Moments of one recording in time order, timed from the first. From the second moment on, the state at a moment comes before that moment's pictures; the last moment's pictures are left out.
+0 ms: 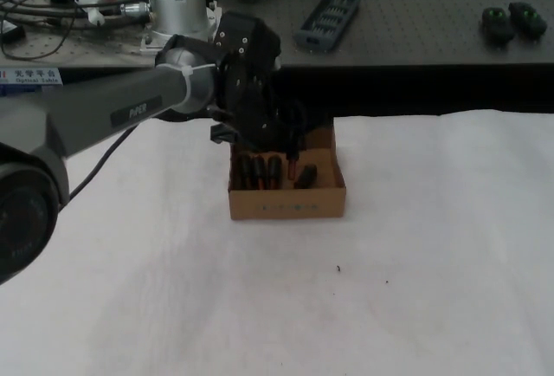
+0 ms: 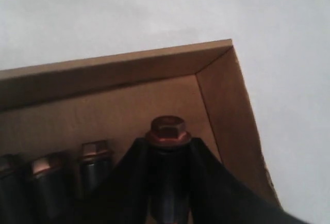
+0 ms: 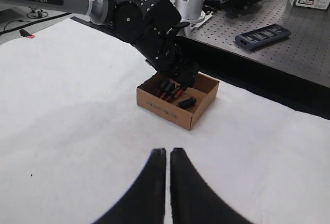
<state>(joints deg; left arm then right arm) -26.6 133.0 -109.2 22.1 13.7 -20.5 47.7 18.0 -44.6 52.3 8.9 0.8</state>
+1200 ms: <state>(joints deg) -25.9 122.1 -110.3 23.0 13.9 -11.2 47.7 16.2 -44.6 45.0 14.2 0.0</state>
